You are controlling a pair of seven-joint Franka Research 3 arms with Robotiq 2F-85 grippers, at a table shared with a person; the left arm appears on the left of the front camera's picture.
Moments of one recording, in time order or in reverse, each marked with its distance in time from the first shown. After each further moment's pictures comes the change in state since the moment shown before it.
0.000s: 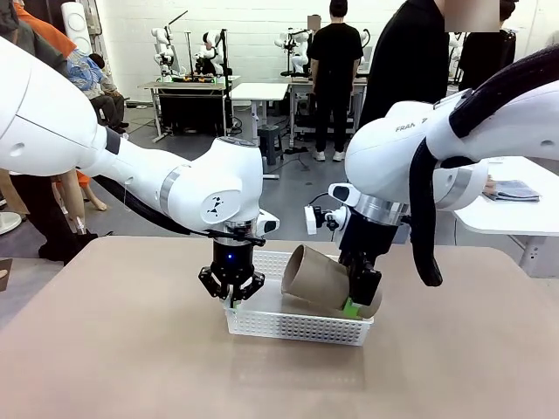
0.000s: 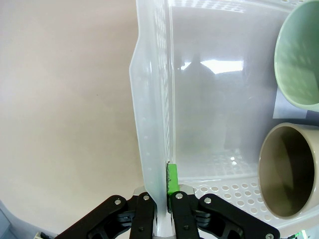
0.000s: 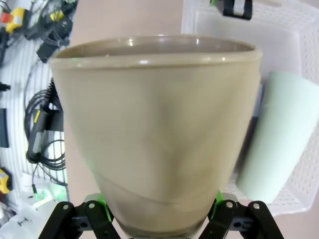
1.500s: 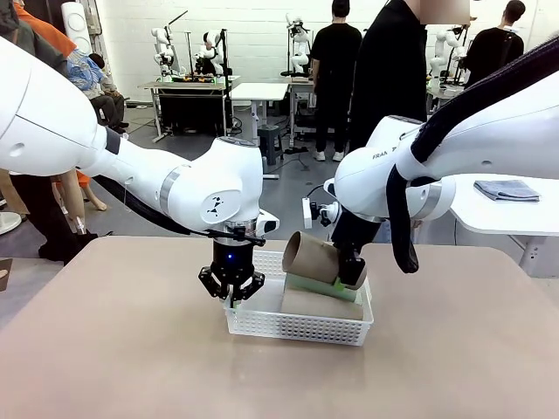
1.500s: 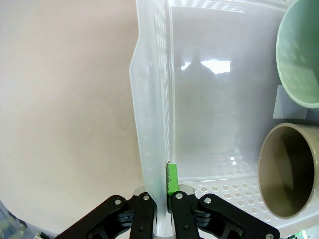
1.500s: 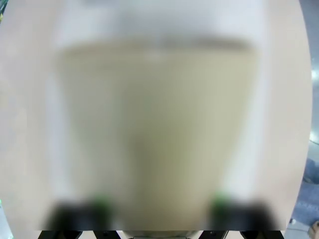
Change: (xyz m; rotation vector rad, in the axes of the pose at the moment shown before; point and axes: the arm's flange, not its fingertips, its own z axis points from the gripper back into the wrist) left arm 0.000 0.000 0.000 0.000 0.000 0.000; right arm -0.005 -0.082 -0.017 -0.208 -0.015 0.048
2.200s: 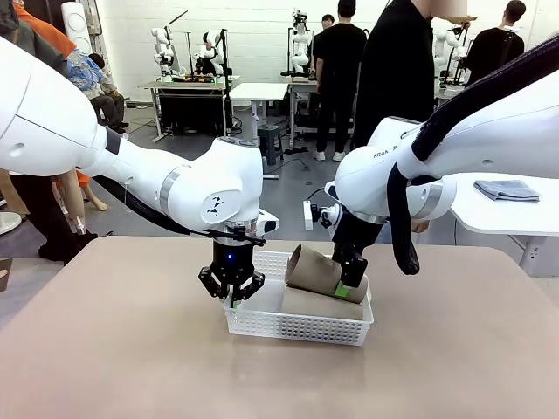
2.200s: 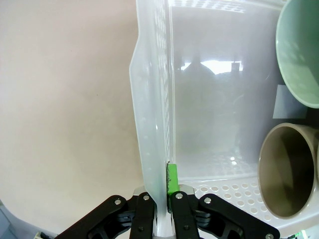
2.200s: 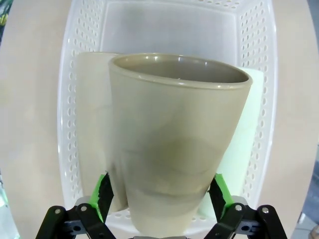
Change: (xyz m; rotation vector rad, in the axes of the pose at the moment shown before) left arm 0.000 0.000 0.000 0.000 0.000 0.000; right arm -0.001 0.004 -0.002 0.036 0.004 -0.018
